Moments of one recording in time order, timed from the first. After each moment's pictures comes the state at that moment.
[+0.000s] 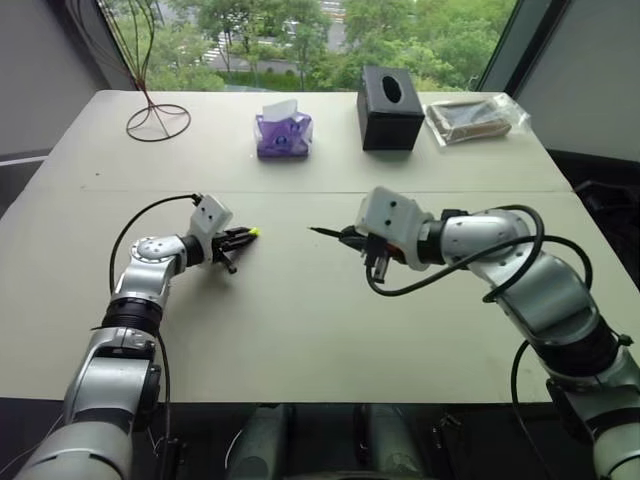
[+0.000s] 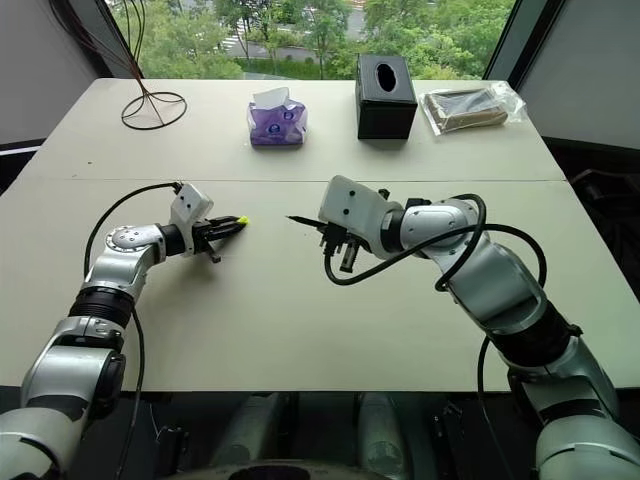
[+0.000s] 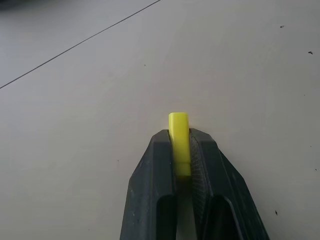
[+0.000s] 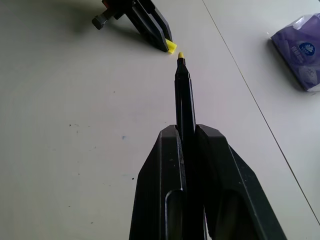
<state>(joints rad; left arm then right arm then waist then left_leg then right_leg) -0.70 0.51 -0.03 0.77 -0.11 0.02 -0.93 -0.69 -0.70 0.33 -0.53 0.17 0.91 0.78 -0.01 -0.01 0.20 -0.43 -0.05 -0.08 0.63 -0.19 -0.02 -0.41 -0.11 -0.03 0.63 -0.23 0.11</state>
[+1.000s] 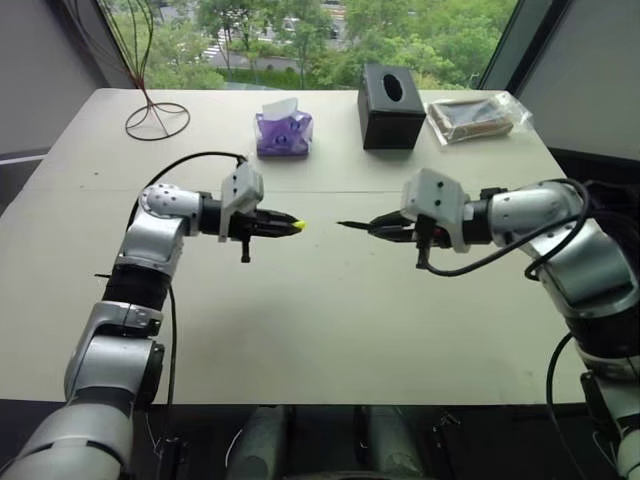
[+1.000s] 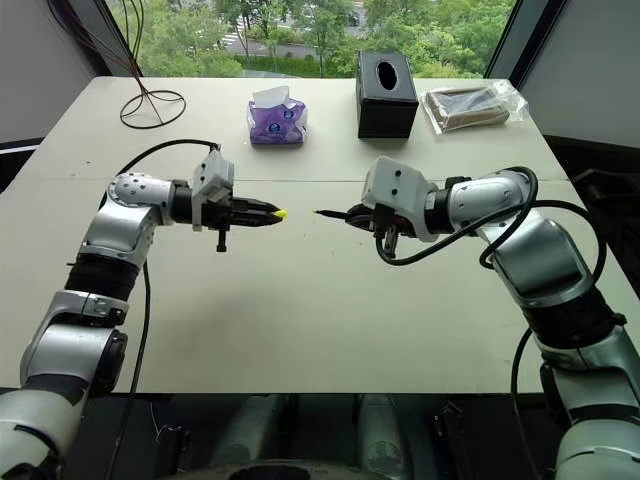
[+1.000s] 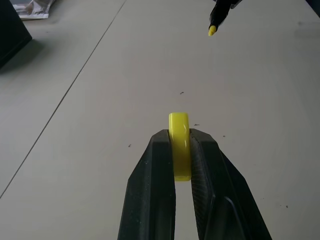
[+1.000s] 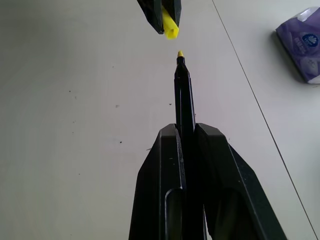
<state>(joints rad) -0.83 0.52 -0.12 0.46 -0.19 0.14 -1.40 -0.69 -0.82 0.21 -0.32 0.25 0.65 1.03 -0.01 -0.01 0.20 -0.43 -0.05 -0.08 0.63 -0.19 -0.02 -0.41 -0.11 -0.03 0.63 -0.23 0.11</state>
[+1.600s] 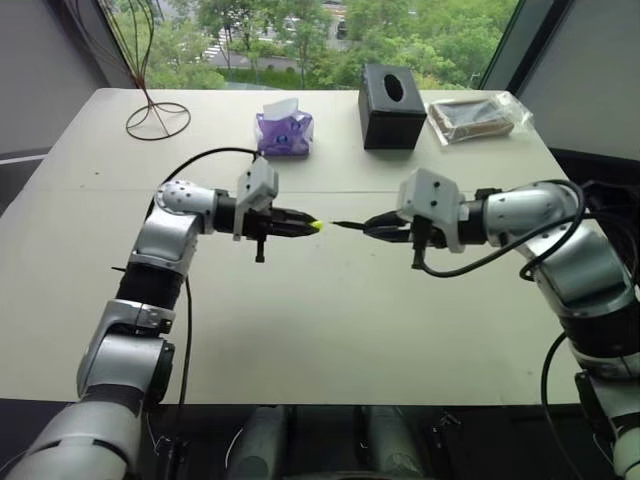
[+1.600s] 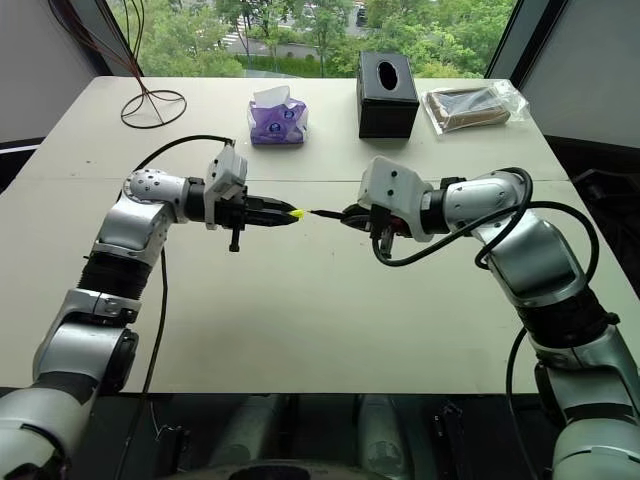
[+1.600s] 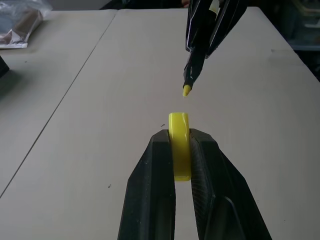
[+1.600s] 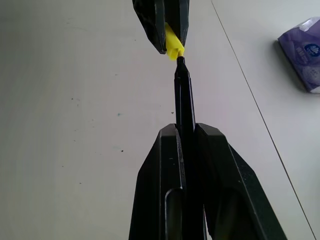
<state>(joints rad) -0.84 0.47 -0.13 0.41 -0.25 0.19 -1.39 -0.69 -0.80 0.22 -0.31 0.24 0.63 1.03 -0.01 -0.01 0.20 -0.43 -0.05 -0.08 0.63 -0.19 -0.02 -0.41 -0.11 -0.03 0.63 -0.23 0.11</state>
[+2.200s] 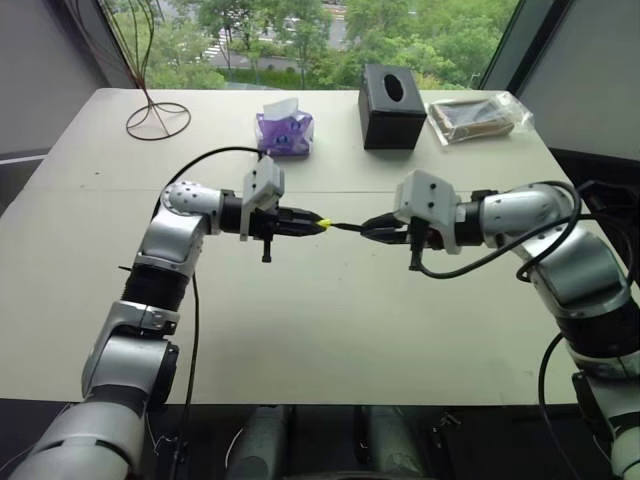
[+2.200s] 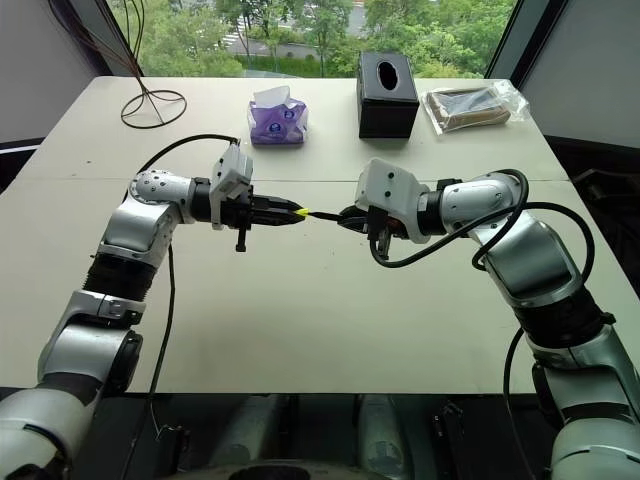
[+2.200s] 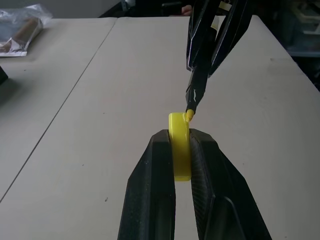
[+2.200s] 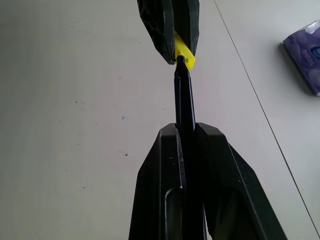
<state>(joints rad) -0.84 0.46 -0.14 0.37 -0.25 0.22 -1.37 -0.69 -0.79 0.22 -0.31 0.24 0.63 1.03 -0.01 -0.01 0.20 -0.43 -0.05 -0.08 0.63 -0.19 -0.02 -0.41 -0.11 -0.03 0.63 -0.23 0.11</state>
